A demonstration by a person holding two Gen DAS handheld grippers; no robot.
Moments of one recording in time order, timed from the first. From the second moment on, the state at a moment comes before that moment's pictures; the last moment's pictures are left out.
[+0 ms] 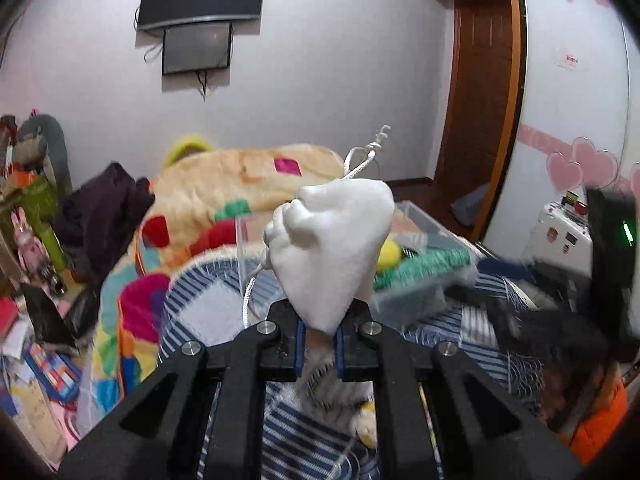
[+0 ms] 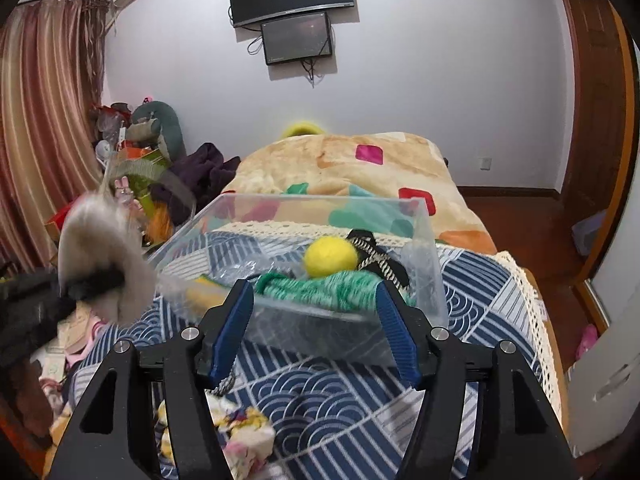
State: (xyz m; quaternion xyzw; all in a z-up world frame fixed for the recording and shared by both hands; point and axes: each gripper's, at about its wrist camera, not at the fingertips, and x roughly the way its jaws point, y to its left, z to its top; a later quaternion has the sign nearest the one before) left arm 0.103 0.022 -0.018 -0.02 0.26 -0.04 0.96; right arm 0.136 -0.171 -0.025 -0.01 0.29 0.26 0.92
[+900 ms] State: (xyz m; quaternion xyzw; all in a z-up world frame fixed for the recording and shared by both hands) left arm 0.121 0.025 -0.043 -0.02 0.31 -0.05 0.95; right arm 0.083 -0.126 -0.090 -0.05 0.37 0.34 0.86
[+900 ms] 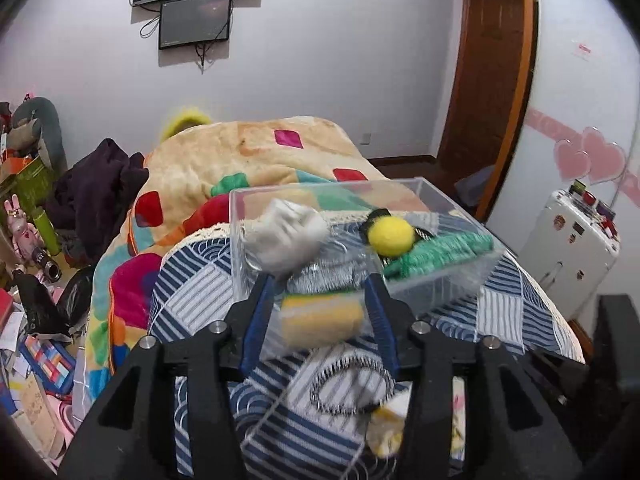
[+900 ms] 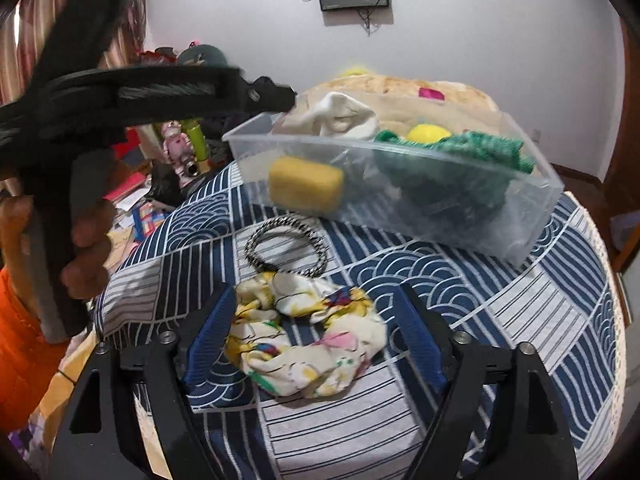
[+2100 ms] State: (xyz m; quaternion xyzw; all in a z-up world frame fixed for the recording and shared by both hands) left arm 0.099 0.007 -0.109 0.00 0.37 -0.05 0.93; right arm 0.090 -0.163 -0.085 -0.04 0.34 0.29 0.89
